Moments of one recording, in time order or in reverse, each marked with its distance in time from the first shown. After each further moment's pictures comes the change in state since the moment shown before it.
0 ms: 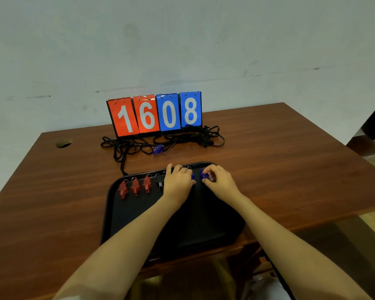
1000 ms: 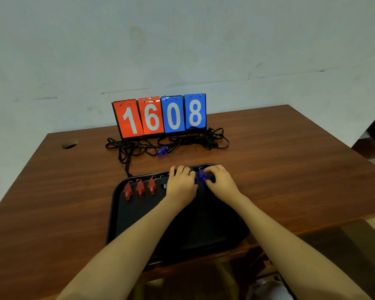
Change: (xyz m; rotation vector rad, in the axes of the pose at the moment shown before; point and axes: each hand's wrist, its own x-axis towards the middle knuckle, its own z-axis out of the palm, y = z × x) left_hand -0.009 -0.004 -0.007 -0.022 0.031 0.045; right_hand 0.013 -0.005 0.010 -0.145 -0.044 -0.007
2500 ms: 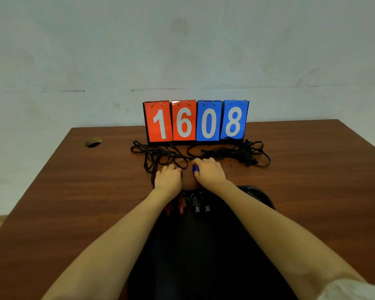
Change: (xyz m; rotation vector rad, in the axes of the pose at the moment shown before) left_hand 0.050 -0.145 0.007 -0.078 -0.185 -0.334; right_hand 0.129 -0.096 0.071 -0.430 -0.108 -0.179
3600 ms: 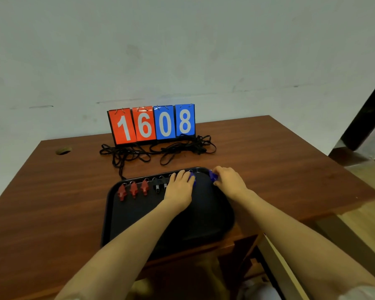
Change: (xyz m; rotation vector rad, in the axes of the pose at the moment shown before) left_hand -0.115 0.138 0.015 0.130 0.110 0.373; right_hand -0.187 0.119 -0.057 0.033 0.049 0.189
